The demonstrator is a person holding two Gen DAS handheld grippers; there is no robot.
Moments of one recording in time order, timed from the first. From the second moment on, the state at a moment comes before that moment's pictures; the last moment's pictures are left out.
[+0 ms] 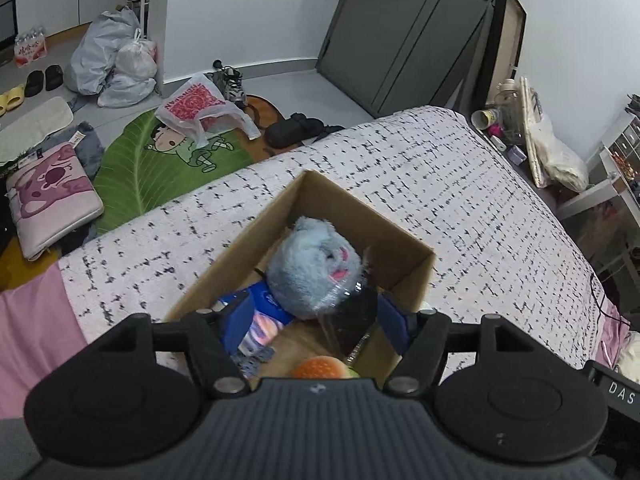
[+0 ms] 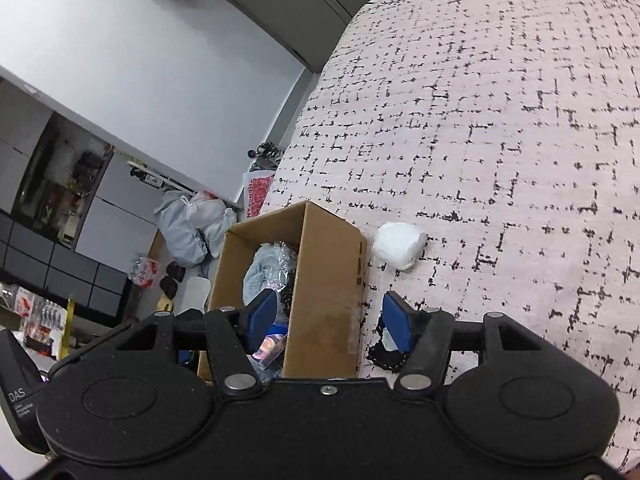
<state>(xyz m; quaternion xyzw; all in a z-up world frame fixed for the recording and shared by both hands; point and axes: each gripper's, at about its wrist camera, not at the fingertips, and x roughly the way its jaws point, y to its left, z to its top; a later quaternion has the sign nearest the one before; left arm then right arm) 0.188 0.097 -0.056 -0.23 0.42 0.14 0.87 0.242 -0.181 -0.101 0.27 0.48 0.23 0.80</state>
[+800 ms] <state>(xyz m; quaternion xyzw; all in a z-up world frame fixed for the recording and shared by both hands) 0.200 0.020 -0.060 -0.23 0.43 0.09 0.87 0.243 -0.208 -0.167 0.34 0.54 0.17 0.75</state>
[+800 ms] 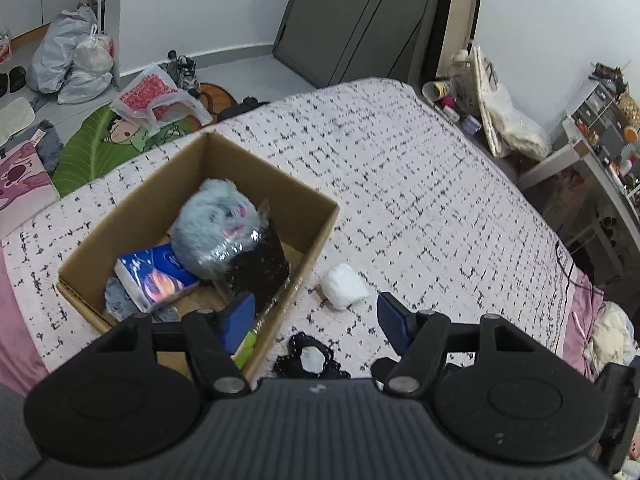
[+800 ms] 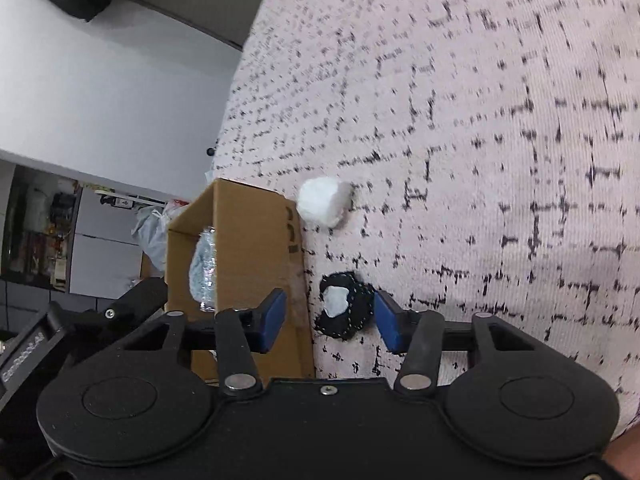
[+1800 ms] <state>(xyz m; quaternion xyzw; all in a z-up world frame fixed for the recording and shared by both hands) 0.216 0.012 -0.090 -0.18 0.46 0.06 0.87 0.266 -0.182 -0.223 0.34 0.57 0.15 0.73</state>
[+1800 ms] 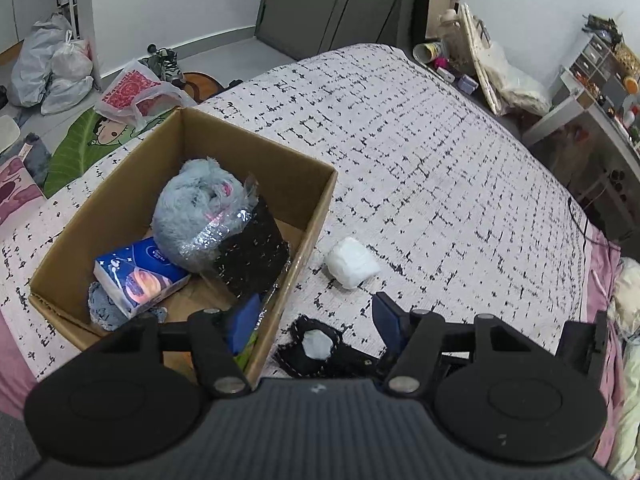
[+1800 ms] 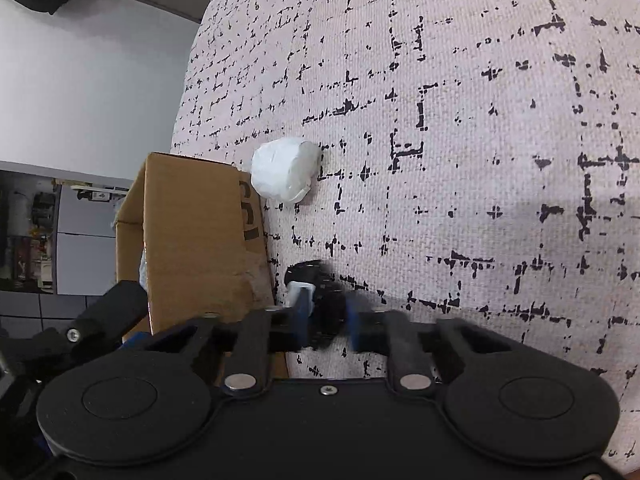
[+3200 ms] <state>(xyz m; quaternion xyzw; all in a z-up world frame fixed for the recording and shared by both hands) 0.295 -0.050 -0.137 -0.17 0.49 0.11 0.85 0.271 -0.271 -0.187 0.44 0.46 0.01 0.77</state>
